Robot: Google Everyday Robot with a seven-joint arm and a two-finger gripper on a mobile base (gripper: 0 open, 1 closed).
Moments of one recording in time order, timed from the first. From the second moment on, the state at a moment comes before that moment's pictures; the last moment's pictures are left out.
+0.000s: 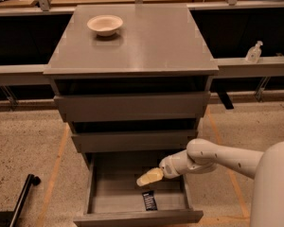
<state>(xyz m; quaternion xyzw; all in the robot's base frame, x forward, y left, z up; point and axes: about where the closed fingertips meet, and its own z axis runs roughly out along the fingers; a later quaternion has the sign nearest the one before) 0.539 -0.040 0.412 -0.30 0.86 0.37 0.17</state>
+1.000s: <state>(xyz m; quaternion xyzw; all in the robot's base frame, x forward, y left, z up) 0.543 -0.032 0.378 -0.29 0.88 0.34 0.13</state>
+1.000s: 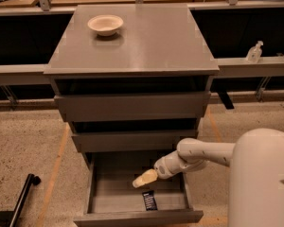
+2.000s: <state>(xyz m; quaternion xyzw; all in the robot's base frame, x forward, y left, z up) 0.558 -0.046 0.280 -0.25 0.92 0.28 0.07</state>
